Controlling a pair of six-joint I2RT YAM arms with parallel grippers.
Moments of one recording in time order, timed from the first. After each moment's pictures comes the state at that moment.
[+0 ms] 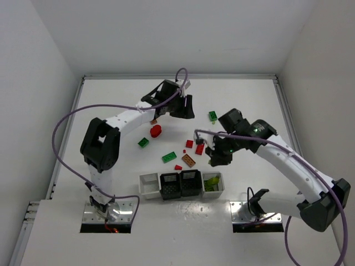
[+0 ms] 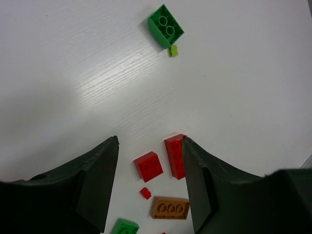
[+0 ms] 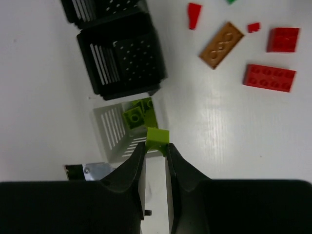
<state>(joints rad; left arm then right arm) -0.56 1.89 1.50 -0.28 0.26 -0.35 0.60 1.18 1.12 -1.08 -0.49 -0.62</state>
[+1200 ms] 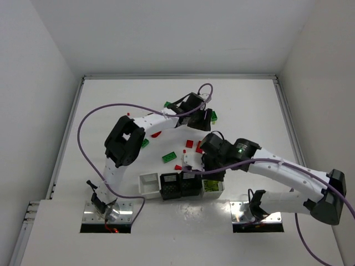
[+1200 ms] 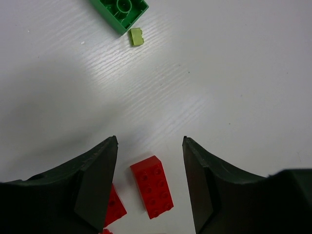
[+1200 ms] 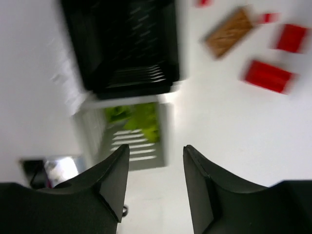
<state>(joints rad) -0.74 2.13 1.66 -0.28 0.17 -0.40 0.98 1.17 0.94 -1.02 -0.17 -0.63</state>
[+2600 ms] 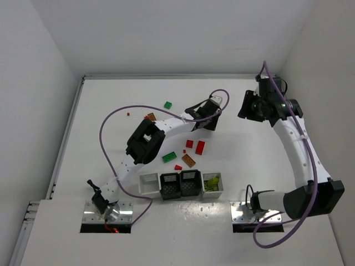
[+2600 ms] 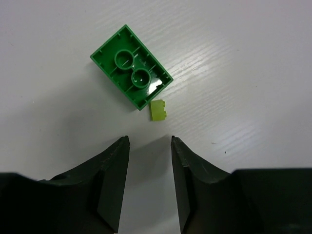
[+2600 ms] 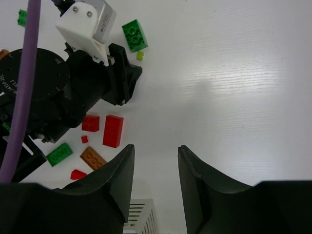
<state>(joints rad) -0.82 2.45 1.99 -0.29 -0.15 -0.37 0.12 1.29 1.31 -0.87 0.01 0.31</state>
